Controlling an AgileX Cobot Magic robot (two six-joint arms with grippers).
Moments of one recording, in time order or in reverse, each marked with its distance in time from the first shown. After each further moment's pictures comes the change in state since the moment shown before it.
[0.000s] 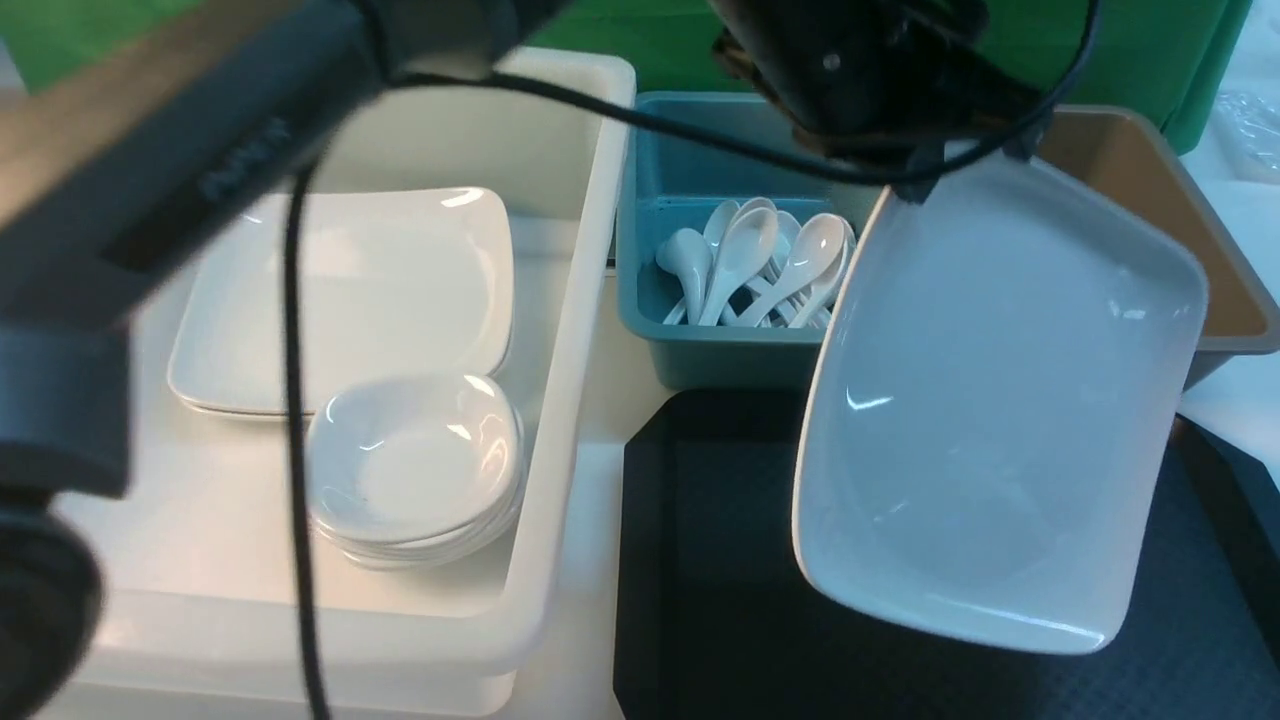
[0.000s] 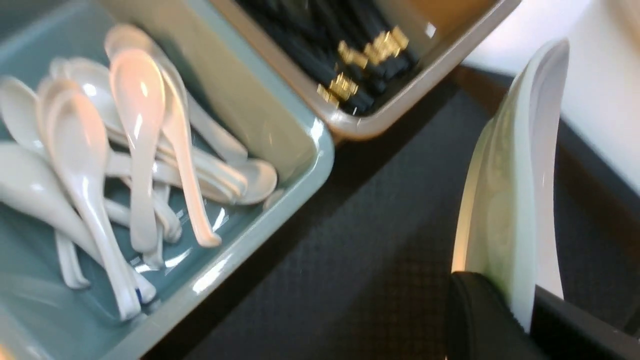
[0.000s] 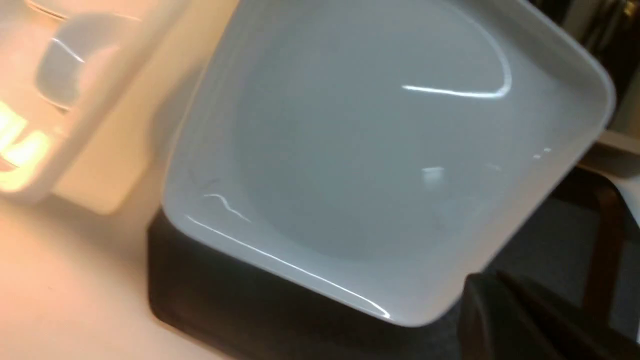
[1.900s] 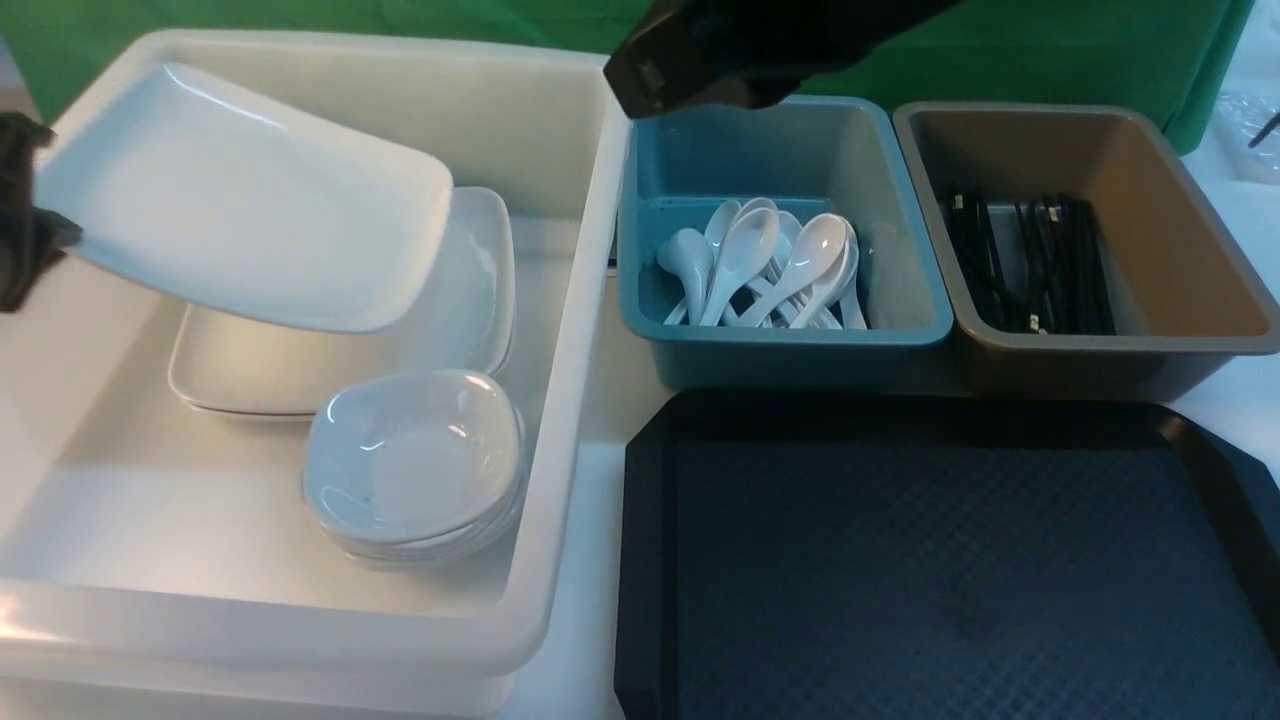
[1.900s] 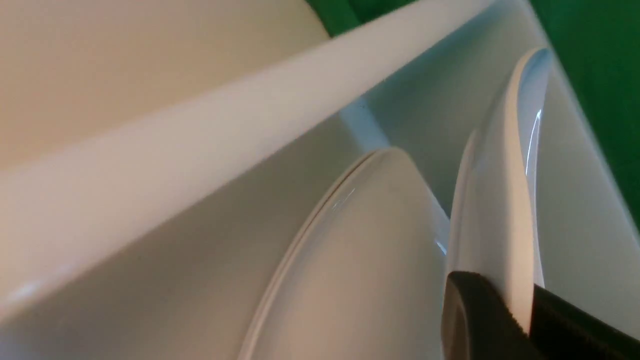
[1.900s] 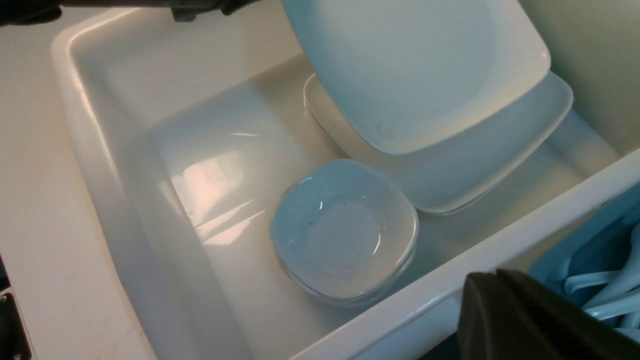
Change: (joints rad) right arm 0.586 0.842 -0.734 -0.013 -0.139 -0.004; left arm 0.984 -0.431 1.338 -1.503 -1.046 0.752
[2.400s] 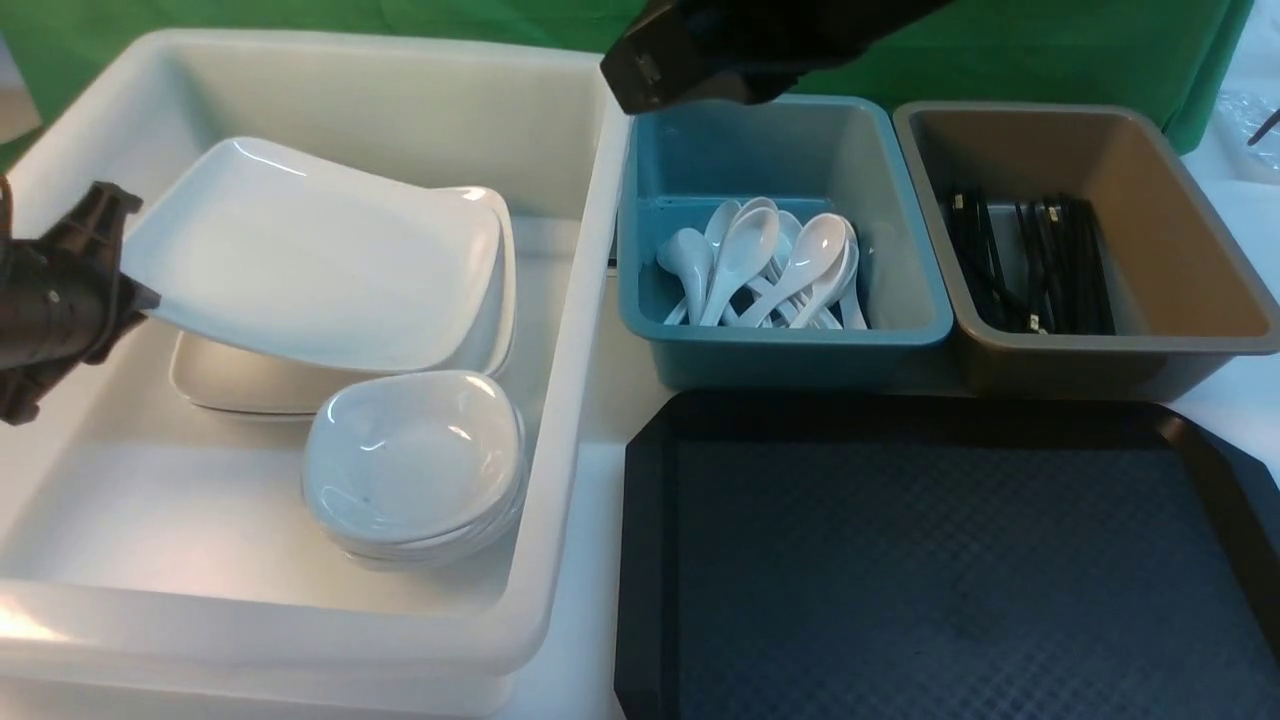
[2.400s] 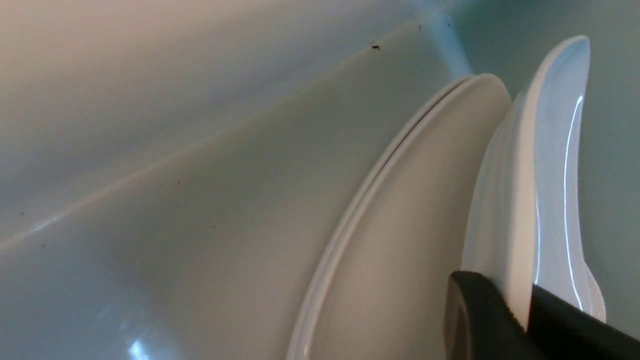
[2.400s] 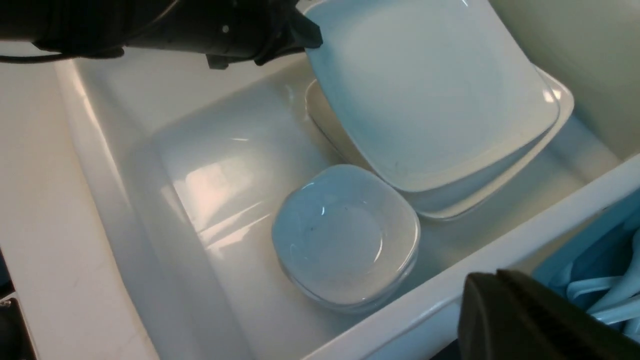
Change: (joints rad) right arm 0.000 0.000 -0.004 0.015 -0.004 0.000; left arm -0.034 0.126 -0.013 -0.051 -0.001 0.017
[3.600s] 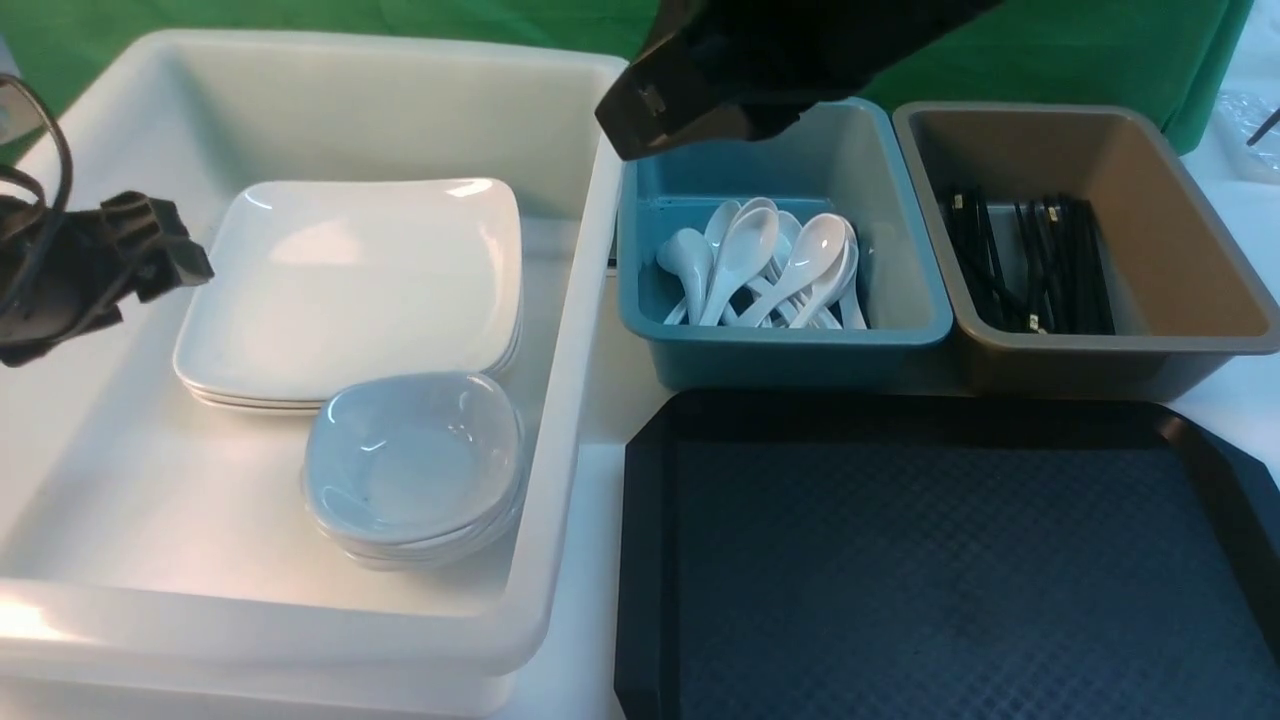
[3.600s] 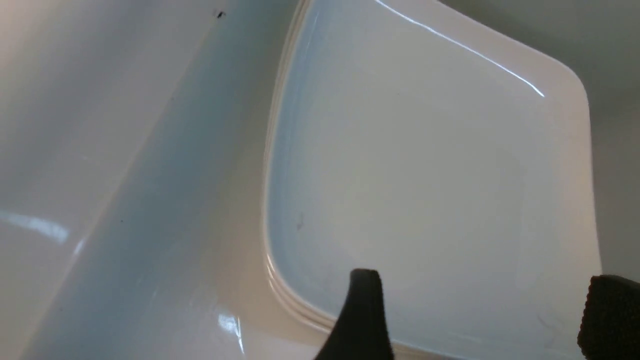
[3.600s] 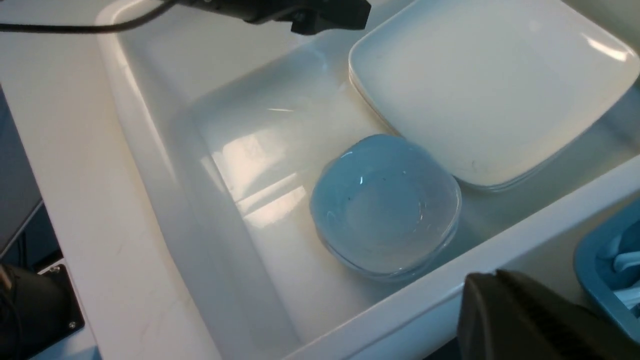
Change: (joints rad) right arm 0.000 0.000 0.000 0.037 0.072 0.010; left arm 0.000 -0.228 -0.008 0.858 0.269 -0.253
